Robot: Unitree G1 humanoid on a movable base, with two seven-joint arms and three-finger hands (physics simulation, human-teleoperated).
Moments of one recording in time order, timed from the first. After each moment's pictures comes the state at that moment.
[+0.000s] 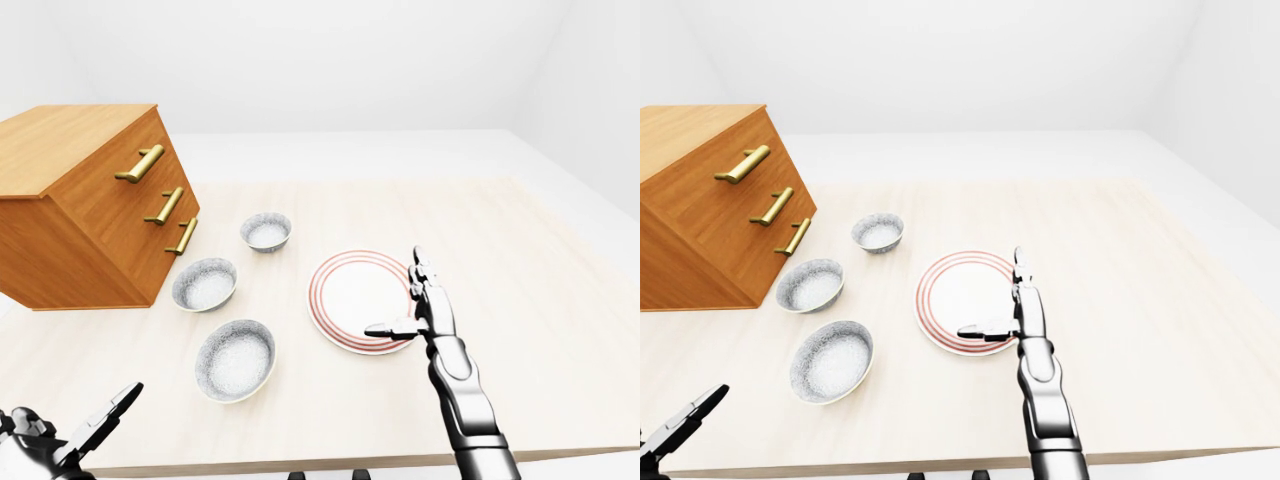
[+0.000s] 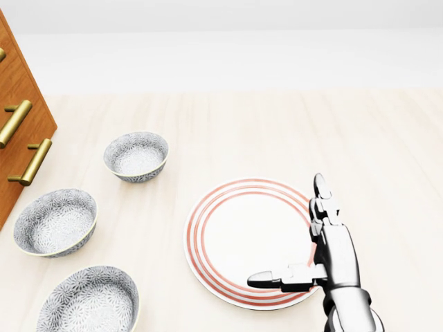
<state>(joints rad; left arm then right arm) 0.29 -0.02 0.73 -0.09 -0.24 -0.08 0.17 -0.03 -0.02 -0.03 0.04 -0.04 0.03 0.00</state>
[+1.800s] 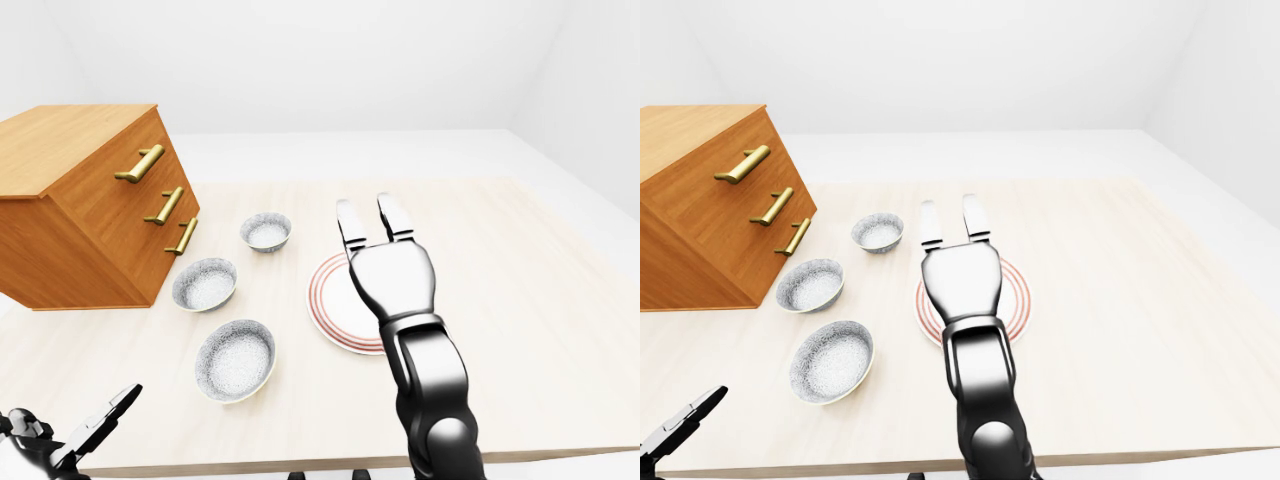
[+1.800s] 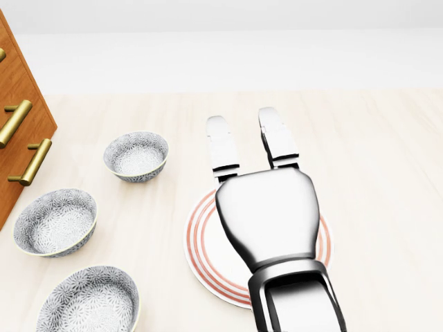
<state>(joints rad) 0.29 -0.03 0.74 -0.12 -0.22 -0.05 0.16 -0.13 0.18 0.38 -0.61 -1.95 0.09 0.70</state>
